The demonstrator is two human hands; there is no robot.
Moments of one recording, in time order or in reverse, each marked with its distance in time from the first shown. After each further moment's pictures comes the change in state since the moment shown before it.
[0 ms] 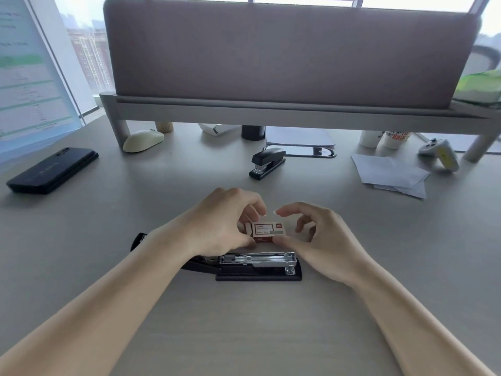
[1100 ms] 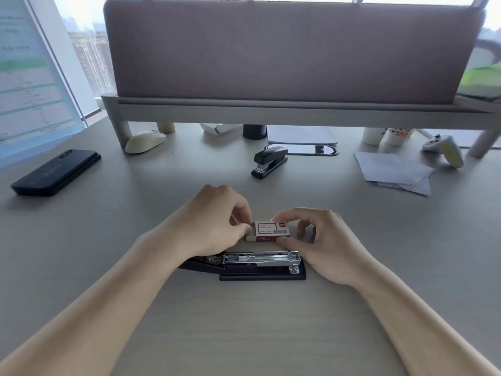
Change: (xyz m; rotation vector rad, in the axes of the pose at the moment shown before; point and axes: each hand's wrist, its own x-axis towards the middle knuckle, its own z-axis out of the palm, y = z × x) left_hand -0.008 -0.007 -0.006 0.087 0.108 -0.072; right_hand 0.003 0.008 0.004 -0.015 -0.055 -0.087
